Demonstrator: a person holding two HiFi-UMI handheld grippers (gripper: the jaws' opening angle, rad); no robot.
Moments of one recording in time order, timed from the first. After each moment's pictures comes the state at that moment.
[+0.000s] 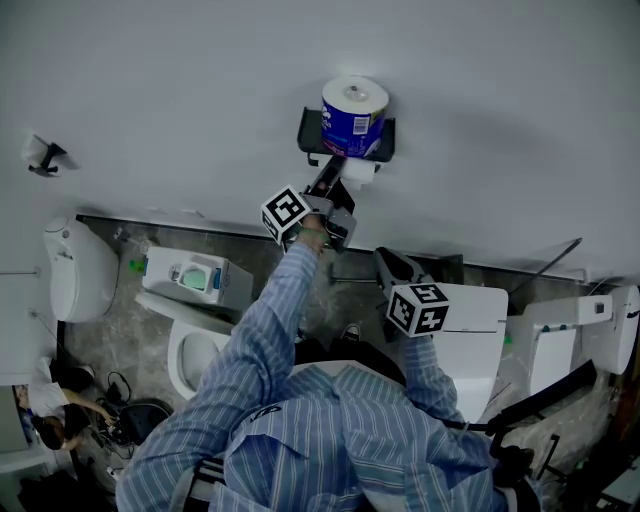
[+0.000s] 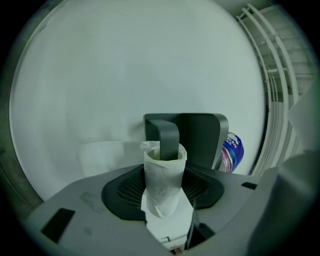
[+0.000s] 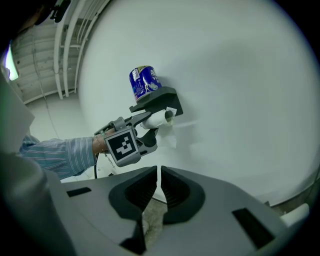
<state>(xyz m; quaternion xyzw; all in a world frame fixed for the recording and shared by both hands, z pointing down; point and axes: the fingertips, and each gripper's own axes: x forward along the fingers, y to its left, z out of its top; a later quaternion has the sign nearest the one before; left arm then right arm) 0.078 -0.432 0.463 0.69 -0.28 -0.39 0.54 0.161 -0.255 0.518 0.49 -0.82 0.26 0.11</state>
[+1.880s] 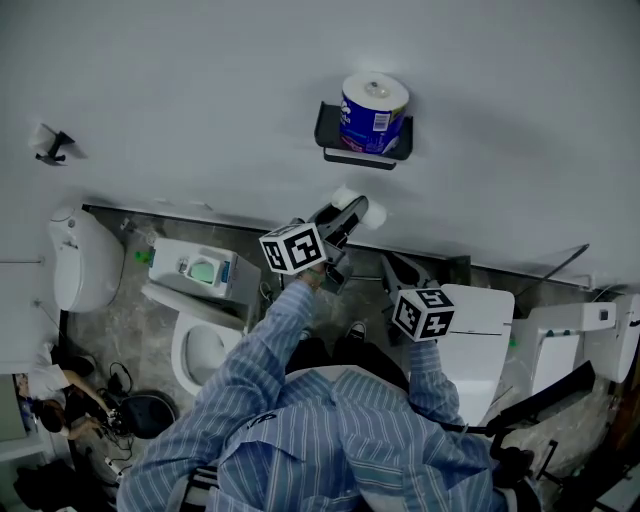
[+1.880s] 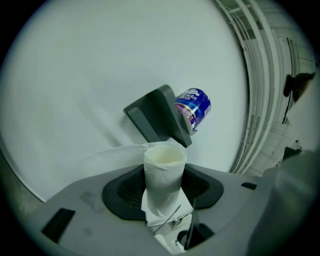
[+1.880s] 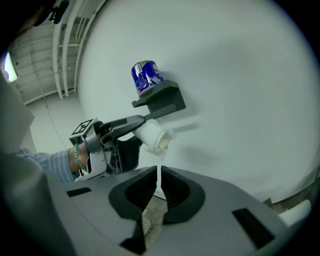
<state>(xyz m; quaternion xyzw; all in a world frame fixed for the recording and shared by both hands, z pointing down) 0.084 -0.349 0.476 0.84 -0.31 -0.18 0.40 0.151 -0.247 0.531 0.49 -0.82 0.27 0.11</state>
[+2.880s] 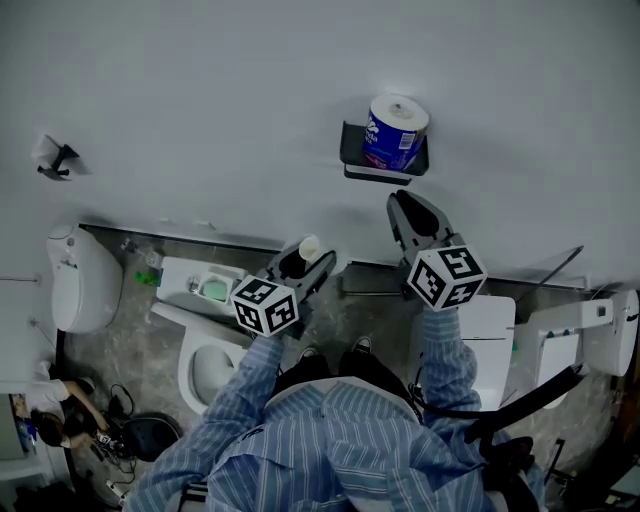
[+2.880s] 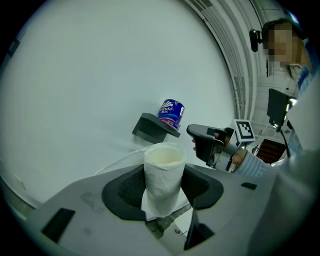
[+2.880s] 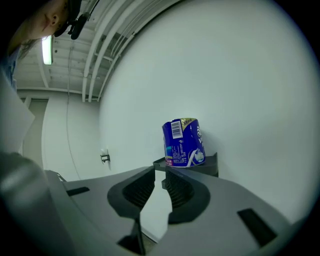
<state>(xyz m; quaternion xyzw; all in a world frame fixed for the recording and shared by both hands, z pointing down) -0.023 -0.266 0.470 0.90 -0.35 -0.04 0.25 0.091 -0.321 0.360 0.48 -0.87 0.08 0.02</state>
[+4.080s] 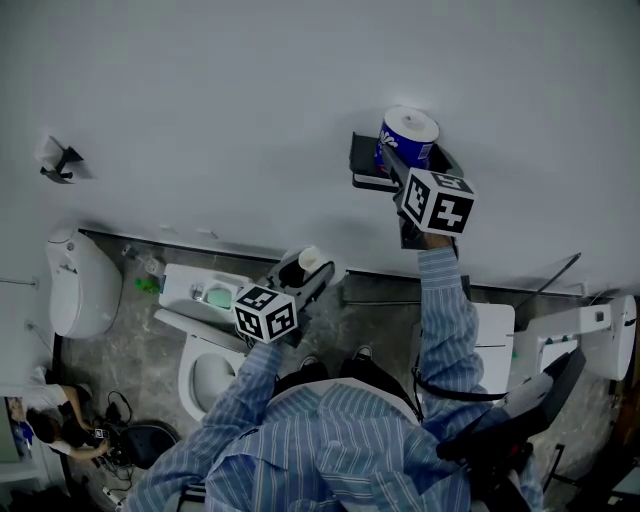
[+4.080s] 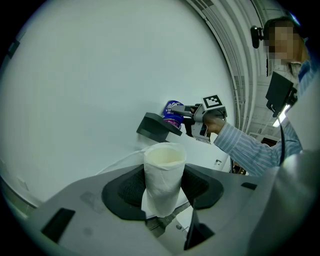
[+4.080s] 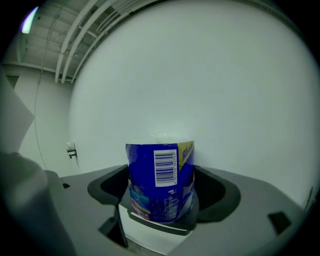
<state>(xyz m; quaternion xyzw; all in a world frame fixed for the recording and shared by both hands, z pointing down) -0.044 -0.262 0.478 0.90 -0.35 -0.02 0.25 0.105 -0.427 0.322 0.61 -0.78 0.09 0.08</state>
